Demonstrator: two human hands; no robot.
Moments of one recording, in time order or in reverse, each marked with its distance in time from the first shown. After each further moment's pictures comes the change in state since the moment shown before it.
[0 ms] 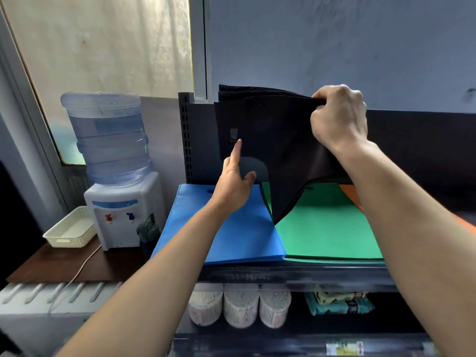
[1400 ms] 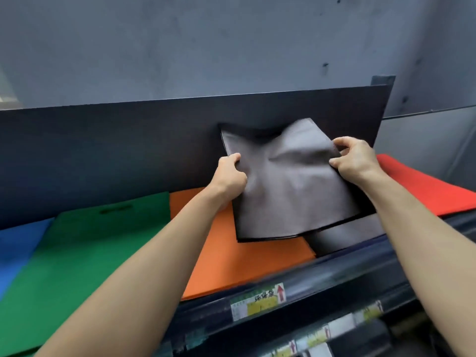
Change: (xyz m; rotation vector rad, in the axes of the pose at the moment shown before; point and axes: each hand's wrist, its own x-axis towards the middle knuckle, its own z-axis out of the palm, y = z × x) left_hand 0.089 0.159 0.424 -0.029 -0.351 -0.116; right_hand 0.087 0.514 -0.128 -0.011 -0.155 0.515
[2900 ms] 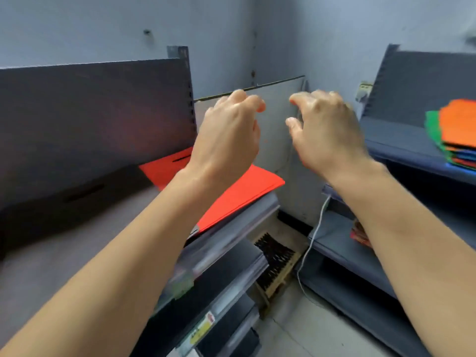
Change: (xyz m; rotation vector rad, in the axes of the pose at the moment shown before) left_hand -0.002 0.250 0.351 0.307 0.028 0.882; right_hand 0.052 0.201 -0.251 -0.768 0.366 -0.245
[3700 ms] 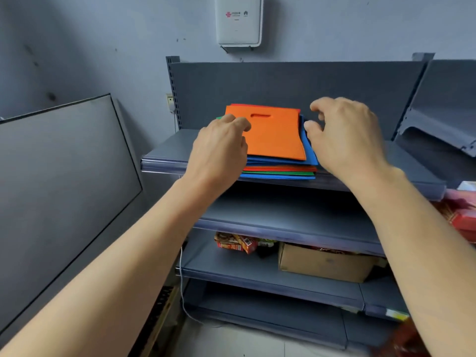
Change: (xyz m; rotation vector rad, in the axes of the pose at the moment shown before) left_hand 0.105 0.376 0.295 -0.288 -0.222 0.302; right_hand -0.108 0.457 -0.119 -0.336 0.015 0.551
